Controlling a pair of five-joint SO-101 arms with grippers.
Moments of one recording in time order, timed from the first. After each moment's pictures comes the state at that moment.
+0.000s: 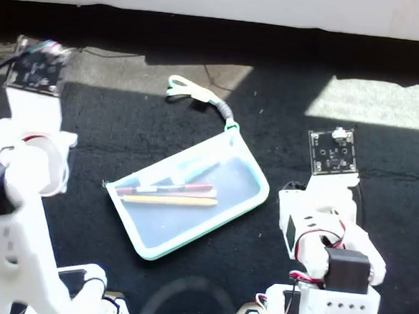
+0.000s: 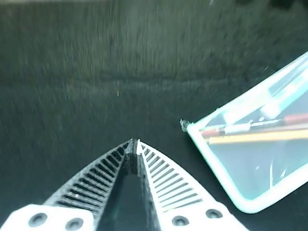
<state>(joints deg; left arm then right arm) -21.9 -45.8 14.6 98.2 -15.8 -0.1 -68.6 50.1 74.1 11.4</state>
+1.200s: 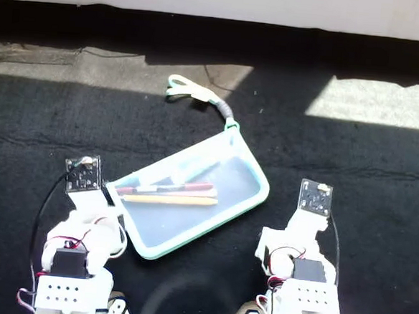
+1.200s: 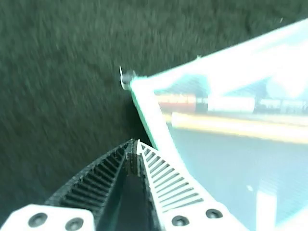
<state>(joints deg) -6.0 -97.4 96.1 66.6 13.1 0.2 -68.9 95.1 48.5 -9.4</state>
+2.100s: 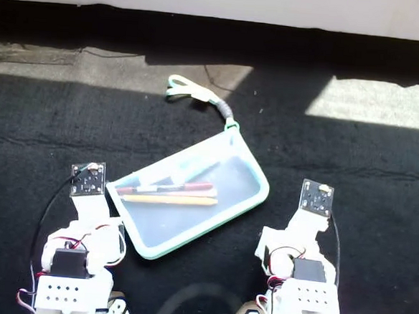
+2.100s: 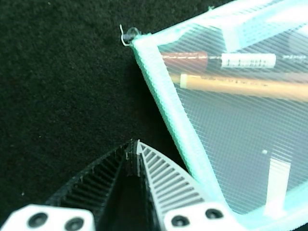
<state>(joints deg) -6.5 -97.4 96.1 73.3 9.5 0.2 -68.9 95.1 48.5 -10.2</state>
